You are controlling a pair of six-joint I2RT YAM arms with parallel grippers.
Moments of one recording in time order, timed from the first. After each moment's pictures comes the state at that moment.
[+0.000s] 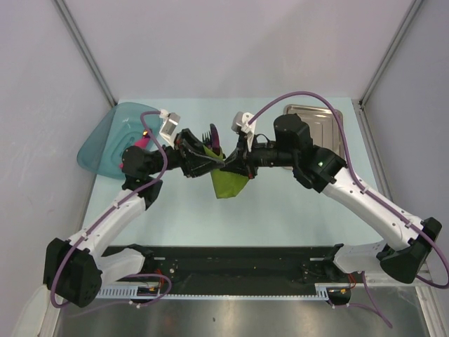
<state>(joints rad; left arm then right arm) -0.41 1.10 0.76 0.83 1.00 -0.87 0.82 1.29 1.39 -0.37 -0.59 -0.04</state>
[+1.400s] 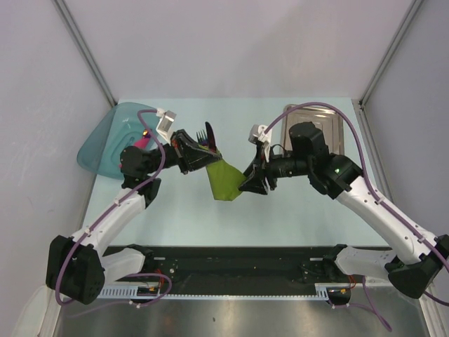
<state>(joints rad) -0.35 1.12 0.74 0.90 1.00 -0.97 0.71 1.16 1.29 -0.54 -0.72 -0.04</state>
